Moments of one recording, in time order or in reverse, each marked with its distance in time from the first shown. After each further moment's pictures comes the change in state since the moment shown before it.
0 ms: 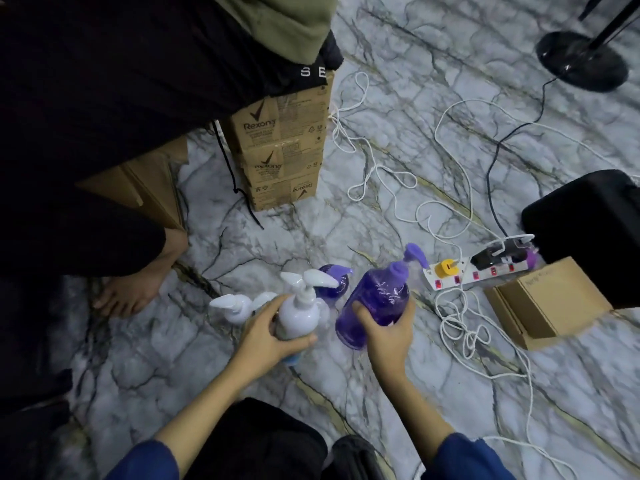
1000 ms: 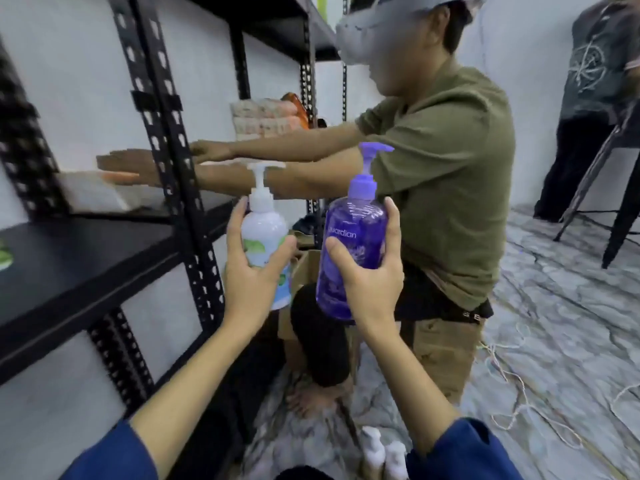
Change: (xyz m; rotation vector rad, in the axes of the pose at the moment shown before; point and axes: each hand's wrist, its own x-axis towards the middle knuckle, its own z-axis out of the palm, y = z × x) left_hand -0.262 0.331 -0.199 -0.013 1.170 0.741; right_hand -0.266 -0.379 0.023 0.505 -0.650 -0.864
